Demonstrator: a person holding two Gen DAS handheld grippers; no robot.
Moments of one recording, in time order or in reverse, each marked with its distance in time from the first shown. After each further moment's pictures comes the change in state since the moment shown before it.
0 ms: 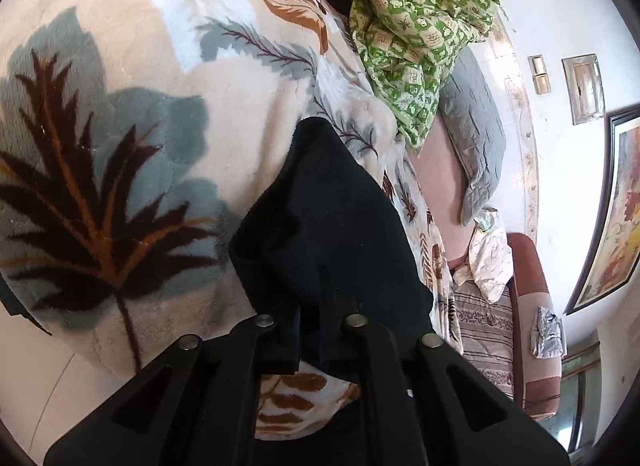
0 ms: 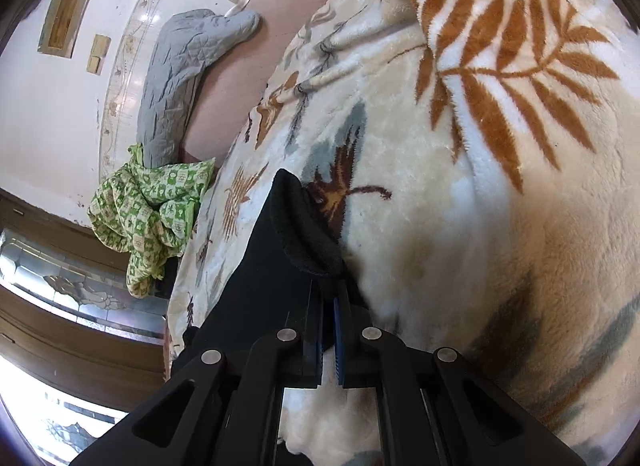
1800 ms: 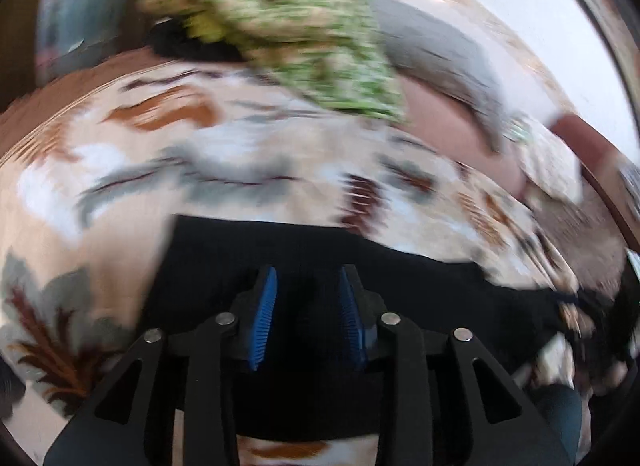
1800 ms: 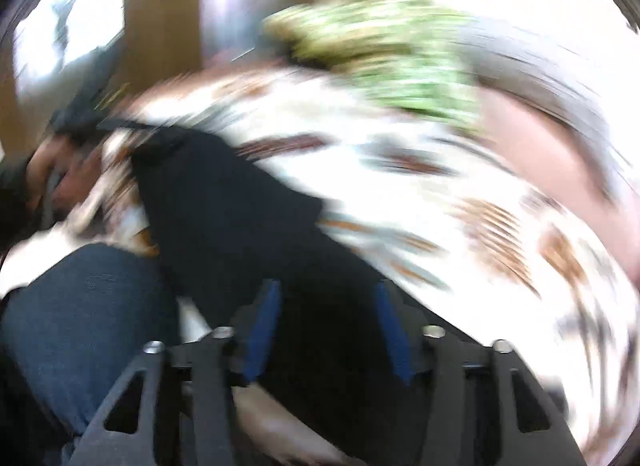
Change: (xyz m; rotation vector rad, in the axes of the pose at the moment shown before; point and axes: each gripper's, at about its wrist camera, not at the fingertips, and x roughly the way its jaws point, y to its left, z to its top) left arm 0.038 -0.119 -0.038 0.645 -0.124 0.237; right arm 0.072 0.226 -0.133 -1.355 0.137 -0.075
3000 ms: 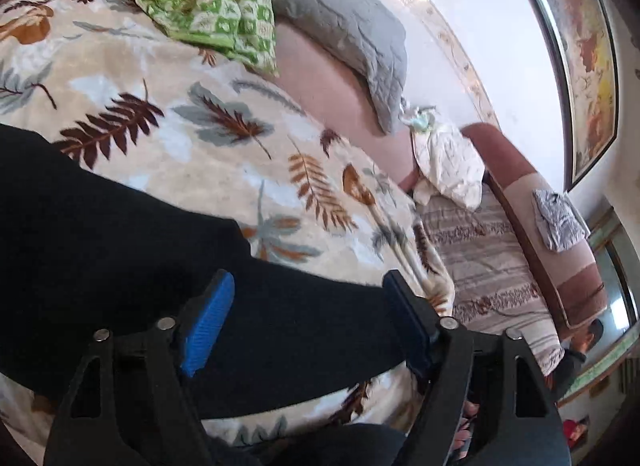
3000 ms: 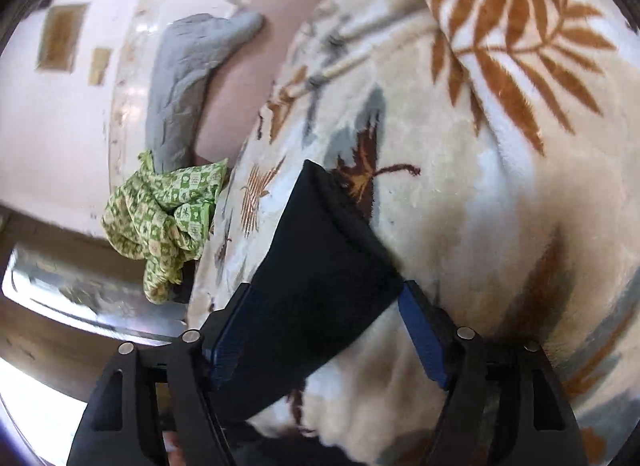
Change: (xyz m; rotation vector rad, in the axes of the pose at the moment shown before) left arm 0.048 -0.135 0.003 -0.235 0.096 -0.348; right arm -0.046 -0.171 -0.188 1.444 -0.151 0.154
